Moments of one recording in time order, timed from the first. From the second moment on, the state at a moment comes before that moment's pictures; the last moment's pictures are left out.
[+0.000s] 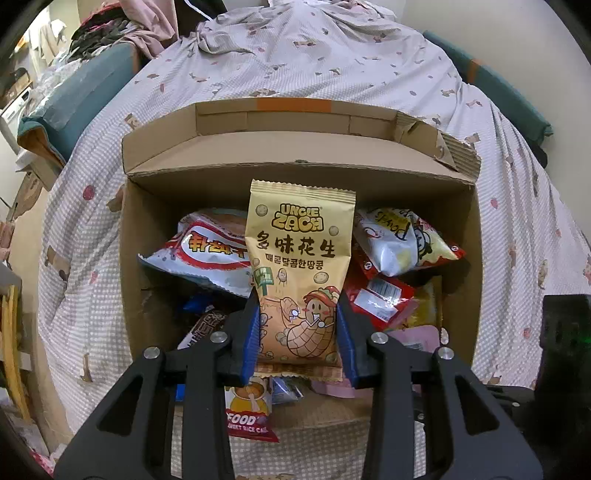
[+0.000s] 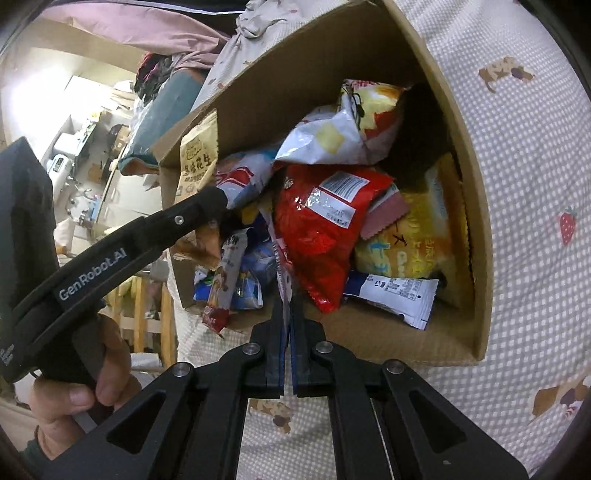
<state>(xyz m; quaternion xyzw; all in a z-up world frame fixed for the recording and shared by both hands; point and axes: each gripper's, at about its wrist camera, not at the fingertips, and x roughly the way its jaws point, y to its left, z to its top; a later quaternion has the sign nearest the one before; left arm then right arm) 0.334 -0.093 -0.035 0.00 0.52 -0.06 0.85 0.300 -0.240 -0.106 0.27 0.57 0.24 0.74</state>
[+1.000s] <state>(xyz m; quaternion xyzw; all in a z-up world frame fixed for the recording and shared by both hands) 0.251 -0.035 0.023 0.01 0.40 0.02 0.92 0.261 -0.258 -0.028 0.18 0.42 0.17 0.87</state>
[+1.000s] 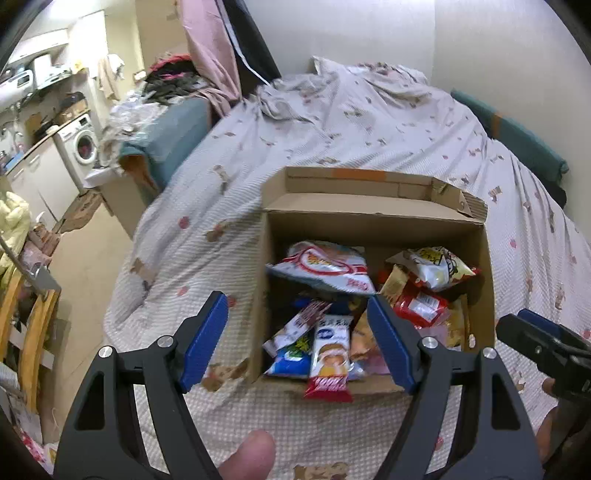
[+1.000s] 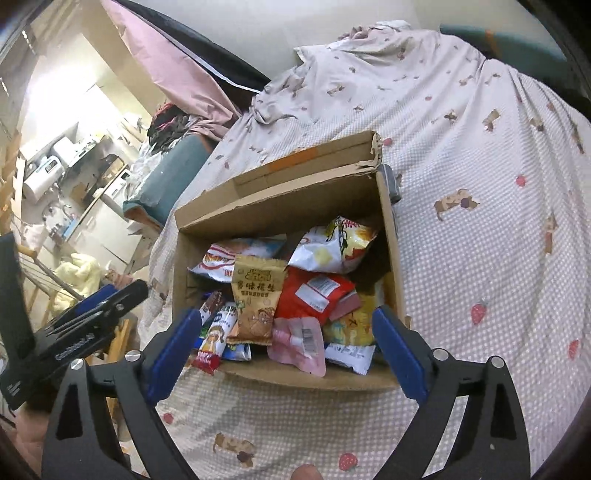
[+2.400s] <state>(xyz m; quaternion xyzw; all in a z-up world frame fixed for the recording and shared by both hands) 0.116 0.017 -0.007 -0.05 0.38 0.04 0.92 0.127 -0.224 -0.016 0.04 0.33 0.07 0.94</state>
